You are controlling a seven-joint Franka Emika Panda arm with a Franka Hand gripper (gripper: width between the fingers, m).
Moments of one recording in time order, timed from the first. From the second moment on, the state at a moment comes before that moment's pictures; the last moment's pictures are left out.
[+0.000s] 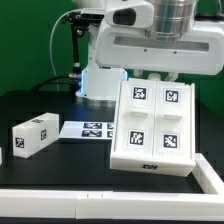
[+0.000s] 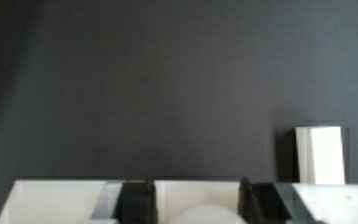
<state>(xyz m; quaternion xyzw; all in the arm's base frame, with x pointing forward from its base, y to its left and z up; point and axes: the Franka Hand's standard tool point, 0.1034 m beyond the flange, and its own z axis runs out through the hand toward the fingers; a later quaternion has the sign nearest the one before) 0.529 0.060 0.144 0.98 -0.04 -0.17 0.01</state>
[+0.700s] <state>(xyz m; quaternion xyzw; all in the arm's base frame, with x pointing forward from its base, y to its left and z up) 0.523 0.057 0.148 0.97 -0.02 -0.24 0.01</state>
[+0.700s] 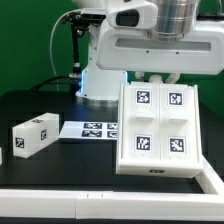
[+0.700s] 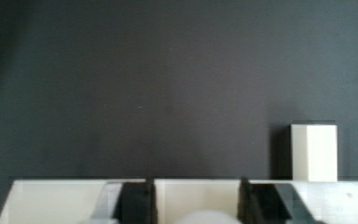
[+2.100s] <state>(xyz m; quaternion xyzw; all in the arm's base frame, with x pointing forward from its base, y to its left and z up) 0.516 0.048 0.141 0.94 -0.04 -0.34 0.03</state>
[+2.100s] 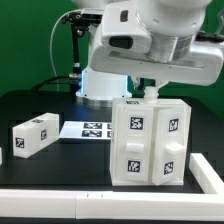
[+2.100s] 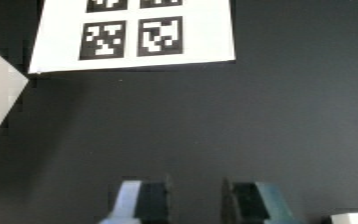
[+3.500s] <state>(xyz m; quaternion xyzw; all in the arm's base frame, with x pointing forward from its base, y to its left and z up) 0.529 0.036 0.113 0.95 -0.06 -0.30 0.03</state>
